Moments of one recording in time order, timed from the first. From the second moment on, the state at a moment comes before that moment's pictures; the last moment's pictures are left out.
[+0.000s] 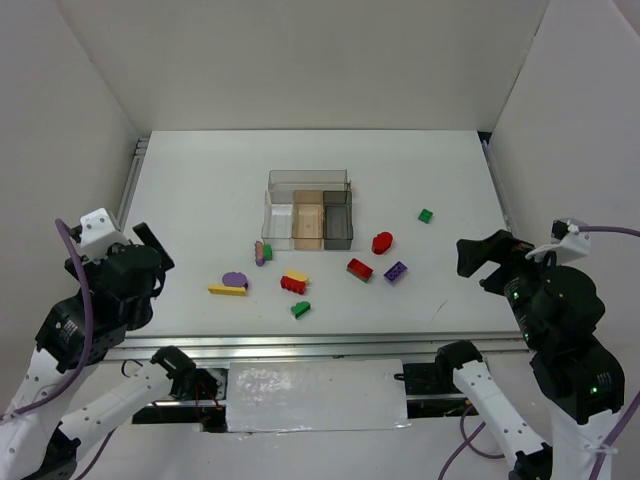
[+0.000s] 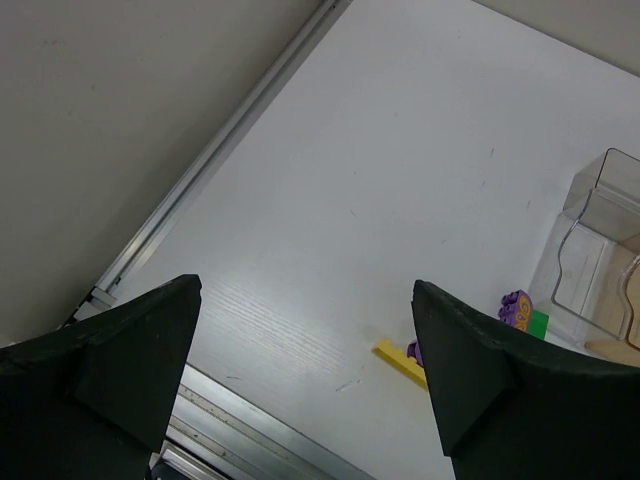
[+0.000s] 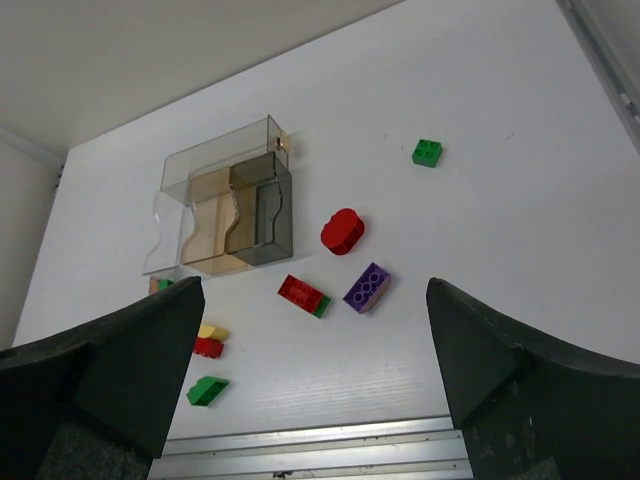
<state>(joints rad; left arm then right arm) -0.59 0.63 1.14 -1.15 -1.02 -0.66 0.24 0.49 1.30 -1.03 0.25 0.47</state>
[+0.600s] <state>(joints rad) -0.58 0.59 1.00 -1.04 -0.97 -0.68 0.25 0.66 1.15 -0.90 0.10 0.60</state>
